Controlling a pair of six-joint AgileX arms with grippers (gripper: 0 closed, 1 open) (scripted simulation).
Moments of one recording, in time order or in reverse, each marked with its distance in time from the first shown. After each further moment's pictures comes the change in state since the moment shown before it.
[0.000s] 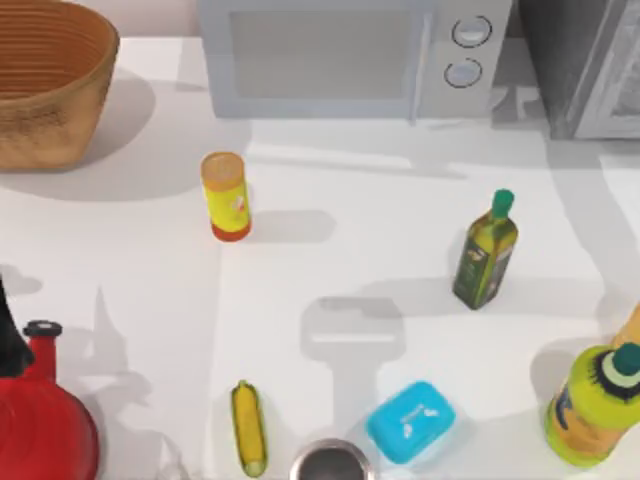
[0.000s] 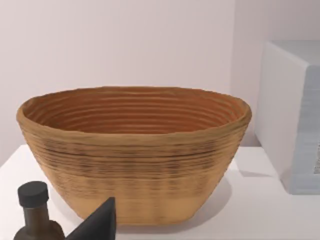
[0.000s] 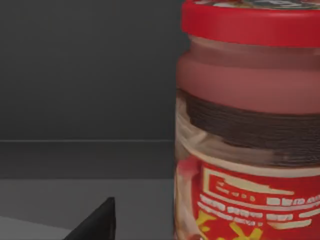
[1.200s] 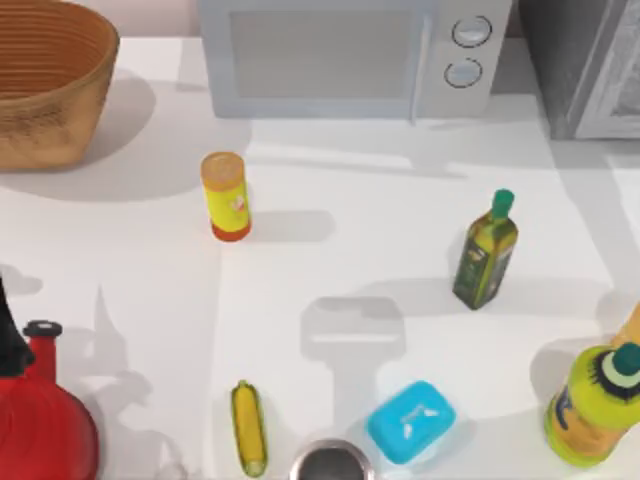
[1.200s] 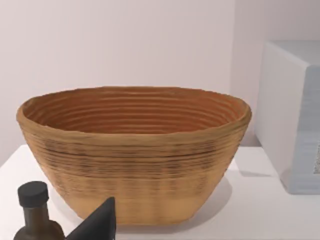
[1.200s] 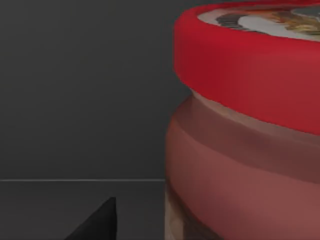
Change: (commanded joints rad) left arm 0.000 0.000 0.000 0.000 0.000 0.000; right arm -0.056 0.218 0.178 0.038 -0.050 0.002
